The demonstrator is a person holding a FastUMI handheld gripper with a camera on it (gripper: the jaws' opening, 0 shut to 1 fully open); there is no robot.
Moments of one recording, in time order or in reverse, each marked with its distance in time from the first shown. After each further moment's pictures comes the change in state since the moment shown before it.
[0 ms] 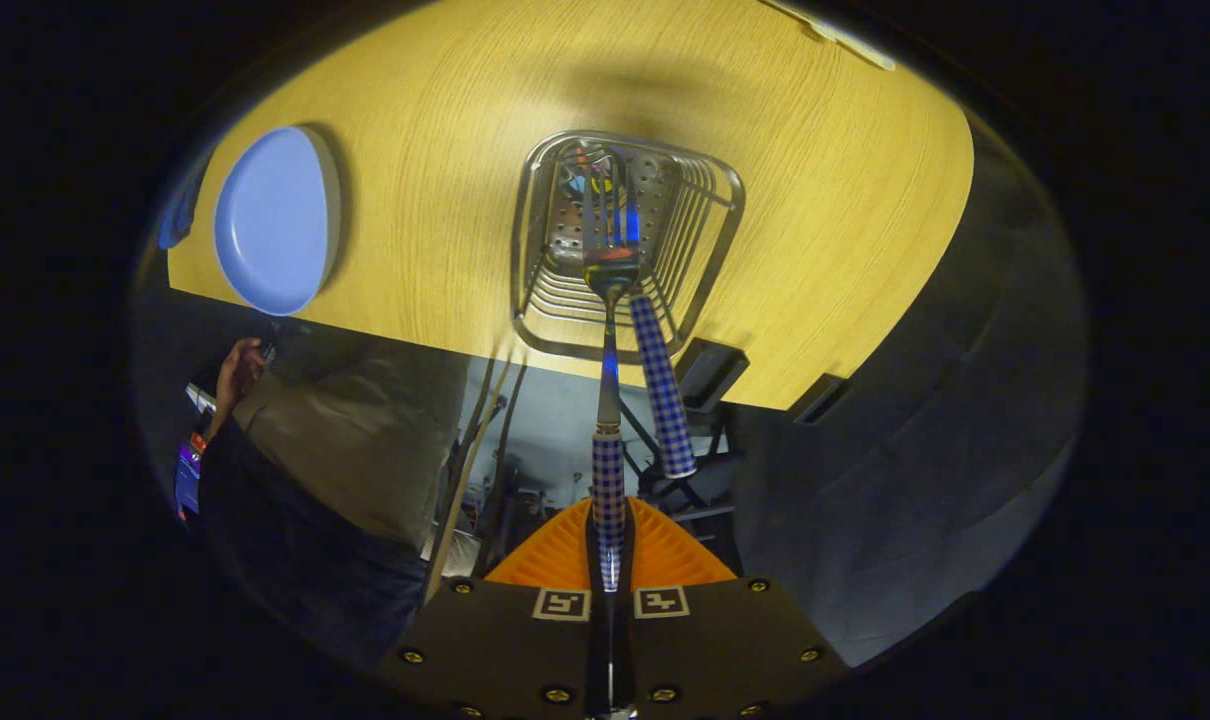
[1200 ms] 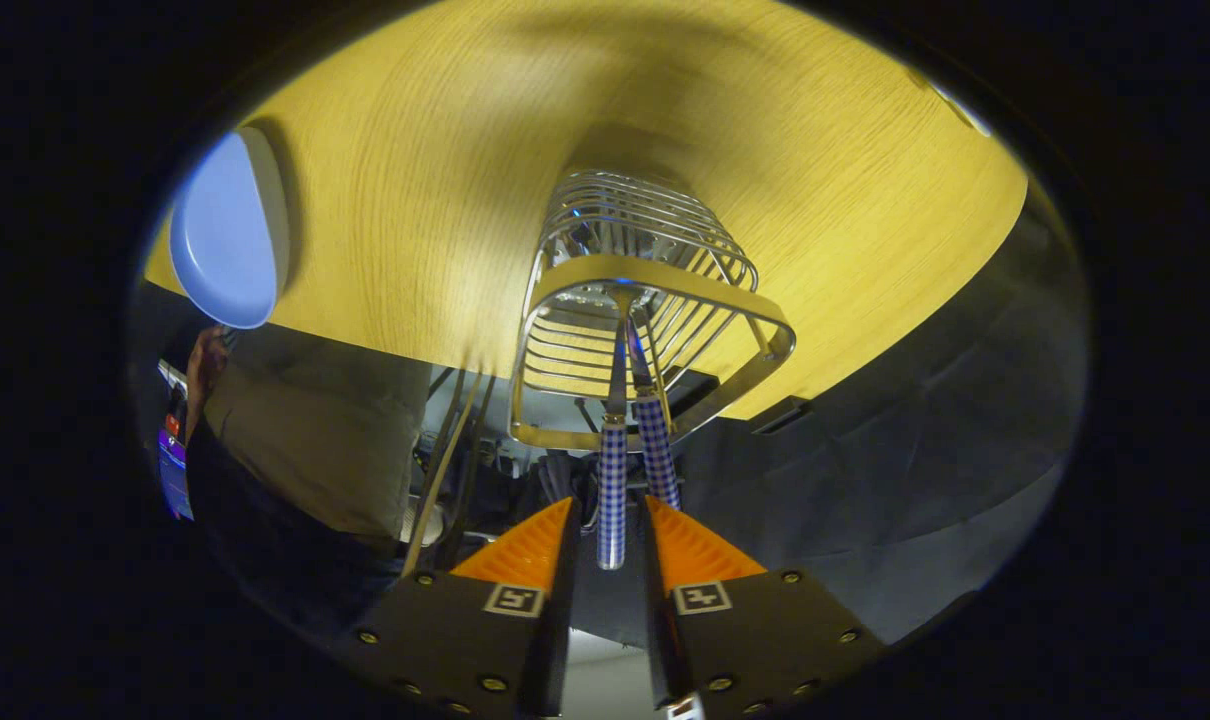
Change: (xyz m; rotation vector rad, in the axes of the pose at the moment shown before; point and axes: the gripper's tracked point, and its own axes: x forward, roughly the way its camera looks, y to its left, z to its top) arm -0.049 0.004 0.052 -0.074 0.139 -0.052
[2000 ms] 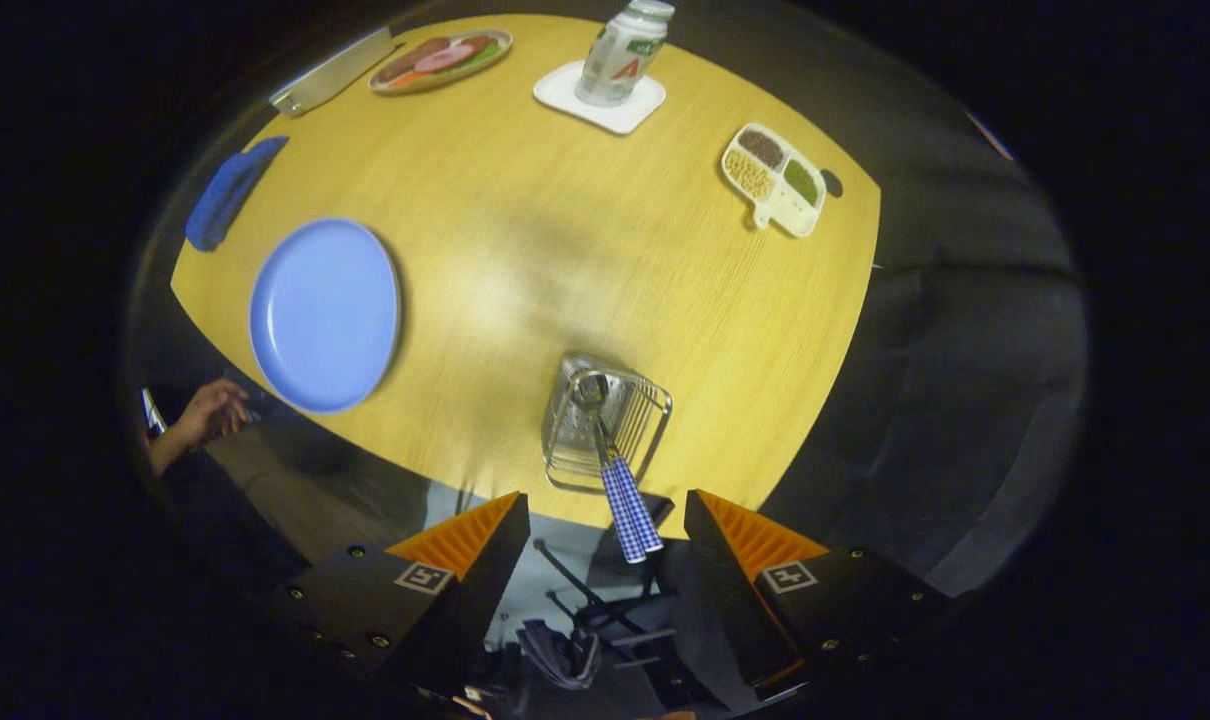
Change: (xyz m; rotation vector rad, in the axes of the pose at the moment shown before) arm -0.132 0.026 -0.039 0.128 -0.868 -0.181
